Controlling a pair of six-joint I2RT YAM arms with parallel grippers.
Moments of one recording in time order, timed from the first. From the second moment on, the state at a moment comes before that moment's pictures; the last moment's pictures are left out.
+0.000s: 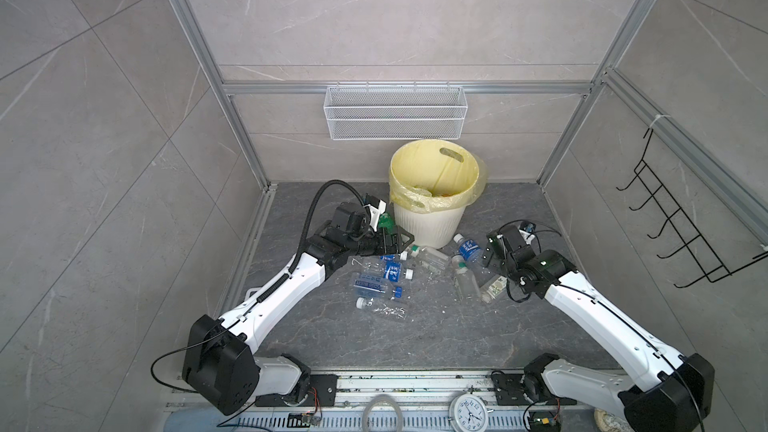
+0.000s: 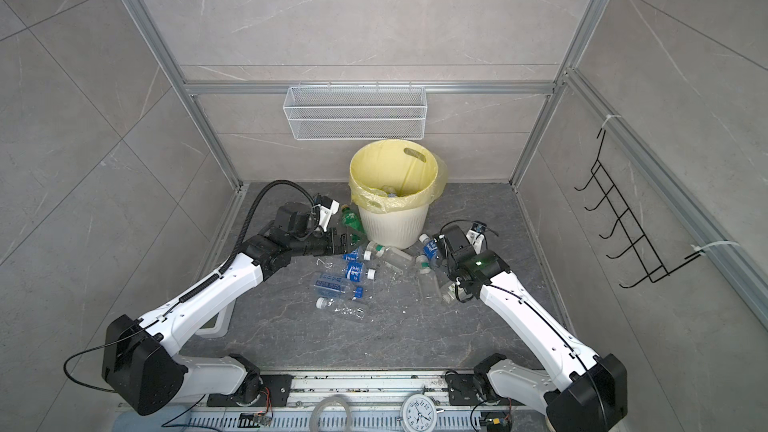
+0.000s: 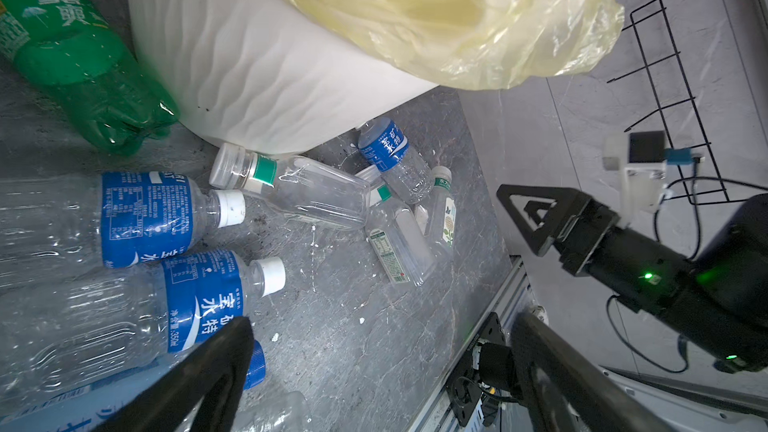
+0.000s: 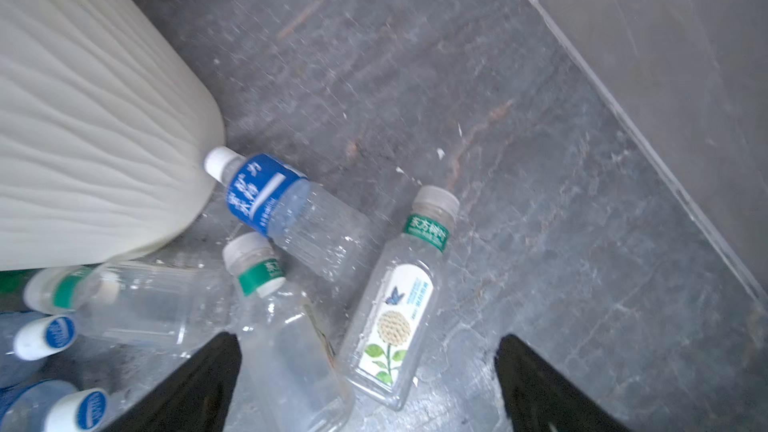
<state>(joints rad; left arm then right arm) -0.56 1.34 1.10 -0.36 0.48 -0.59 0.48 1.14 0.97 -0.94 0.51 0.86</state>
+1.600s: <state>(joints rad) -0.56 1.35 1.08 -0.36 0.51 -0.63 0.28 1.28 0.67 -0.60 0.17 1.00</state>
